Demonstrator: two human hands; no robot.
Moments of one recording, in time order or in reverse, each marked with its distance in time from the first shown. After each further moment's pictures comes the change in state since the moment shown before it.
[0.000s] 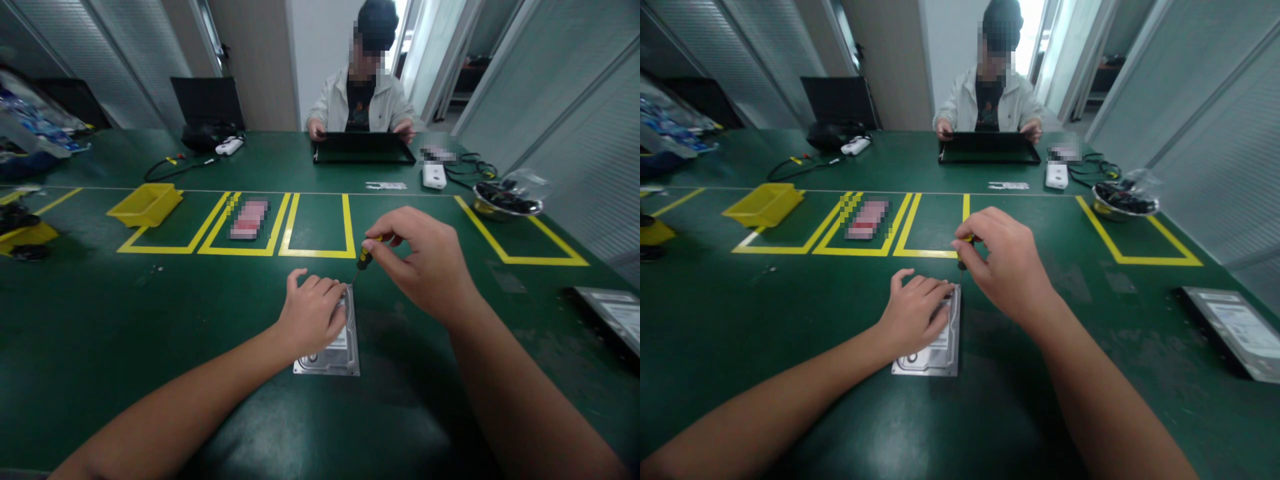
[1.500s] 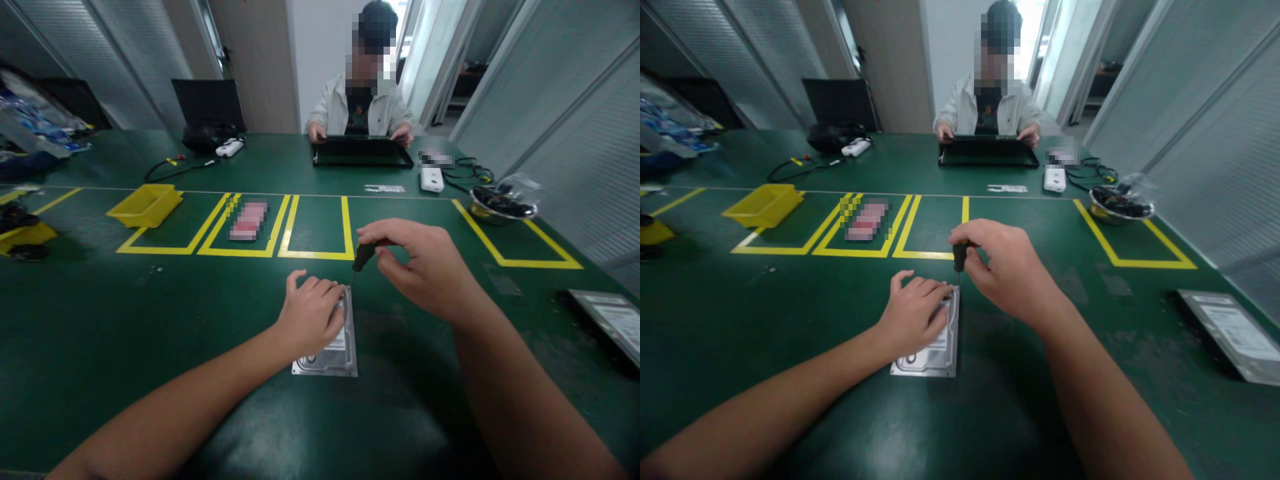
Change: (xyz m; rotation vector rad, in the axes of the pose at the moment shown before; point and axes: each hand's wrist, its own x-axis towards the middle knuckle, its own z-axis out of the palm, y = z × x) left_hand 0.000 0.001 -0.001 -0.015 0.001 0.003; right_hand -0.001 0.005 -0.009 0.102 -0.133 -0.052
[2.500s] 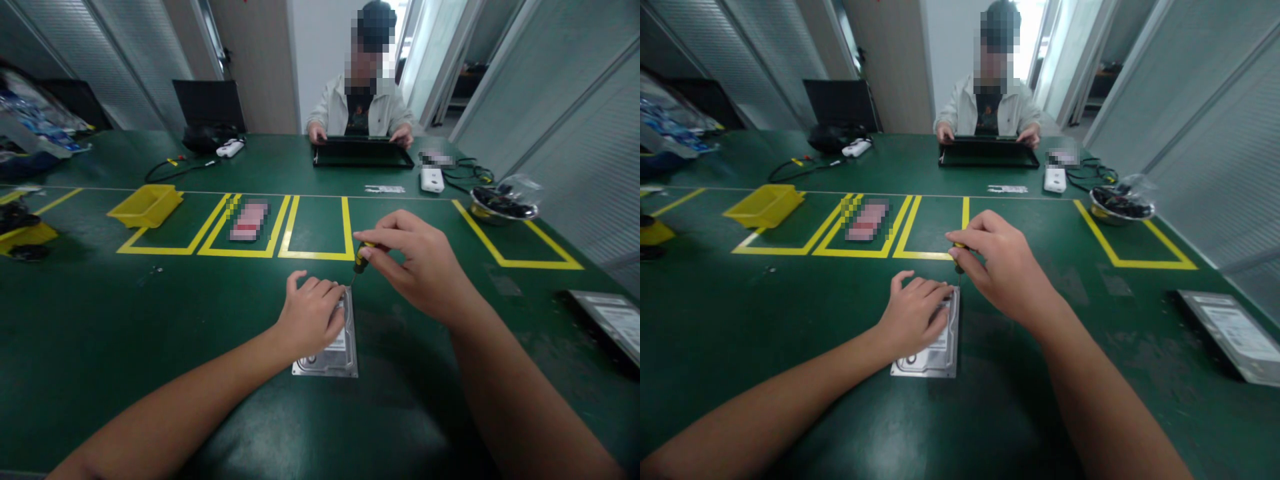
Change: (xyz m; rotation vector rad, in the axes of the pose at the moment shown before) left_hand 0.000 0.000 -0.001 0.000 0.004 0.006; right_hand 0.001 0.000 0.006 -0.117 0.048 -0.005
